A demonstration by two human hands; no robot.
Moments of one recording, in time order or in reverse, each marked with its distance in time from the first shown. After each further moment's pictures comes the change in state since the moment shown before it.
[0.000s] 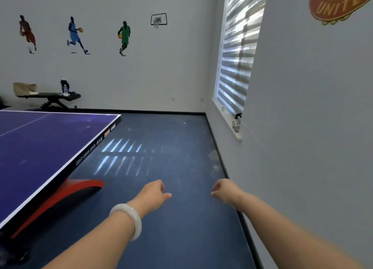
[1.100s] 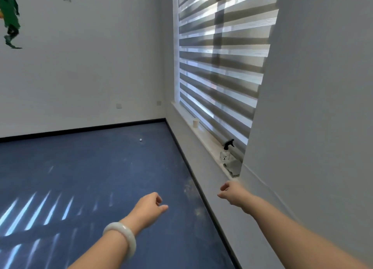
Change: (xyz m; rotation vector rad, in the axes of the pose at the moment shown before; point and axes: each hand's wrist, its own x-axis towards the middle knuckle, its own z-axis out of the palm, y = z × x) left_hand 0.859 0.173 -0.051 0.043 -0.192 0.193; right_hand 0.775 0.045 -0.245 0.320 0.191 0.345
